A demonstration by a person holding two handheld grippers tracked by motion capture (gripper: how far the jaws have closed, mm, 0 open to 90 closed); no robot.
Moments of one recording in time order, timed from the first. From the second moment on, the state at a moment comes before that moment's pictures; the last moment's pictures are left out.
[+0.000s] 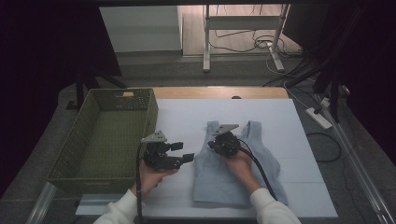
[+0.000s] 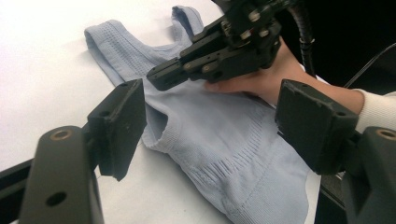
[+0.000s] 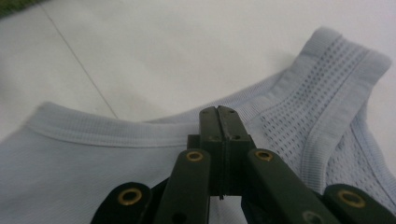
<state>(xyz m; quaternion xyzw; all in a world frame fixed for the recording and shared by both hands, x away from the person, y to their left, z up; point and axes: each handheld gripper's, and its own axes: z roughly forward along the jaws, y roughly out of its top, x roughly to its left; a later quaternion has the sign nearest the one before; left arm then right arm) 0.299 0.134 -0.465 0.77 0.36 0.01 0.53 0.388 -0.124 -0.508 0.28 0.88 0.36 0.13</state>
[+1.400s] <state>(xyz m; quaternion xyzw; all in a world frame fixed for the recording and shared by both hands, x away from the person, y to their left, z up) 0.303 0.131 -0.471 0.77 0.37 0.01 0.52 0.281 -0.194 -0.475 0.28 0.84 0.46 0.09</state>
